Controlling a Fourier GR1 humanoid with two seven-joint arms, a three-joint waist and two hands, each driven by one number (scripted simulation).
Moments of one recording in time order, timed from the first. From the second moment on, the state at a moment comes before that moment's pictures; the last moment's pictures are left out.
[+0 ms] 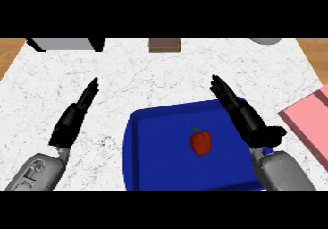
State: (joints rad) left arm -0.24 0.39 -0.30 -1.34 0.11 0.17 -0.14; right arm -0.27 -0.26 0.31 -1.45 -0.21 0.04 -0.13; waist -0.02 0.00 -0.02
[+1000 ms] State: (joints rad) left arm -0.22 0.49 -0.24 -1.51 0.12 0.04 -0.12; right arm -0.19 -0.70 0.18 -1.81 0.21 0.02 -0.11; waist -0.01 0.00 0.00
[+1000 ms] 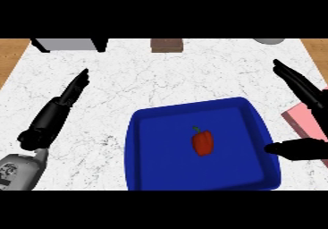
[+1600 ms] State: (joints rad) left arm -0.26 0.48 -0.22 -1.51 0.11 0.00 -0.09; right arm -0.35 -0.75 0.48 -1.99 0.45 0.36 0.35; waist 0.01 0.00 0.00
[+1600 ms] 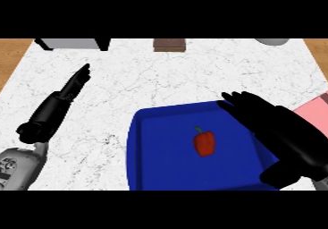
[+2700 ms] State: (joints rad) left arm -0.23 0.42 -0.15 -1.53 0.04 -0.06 -0.08; right arm -0.46 -0.28 0.74 -1.84 0.71 0.64 0.84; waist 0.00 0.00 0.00
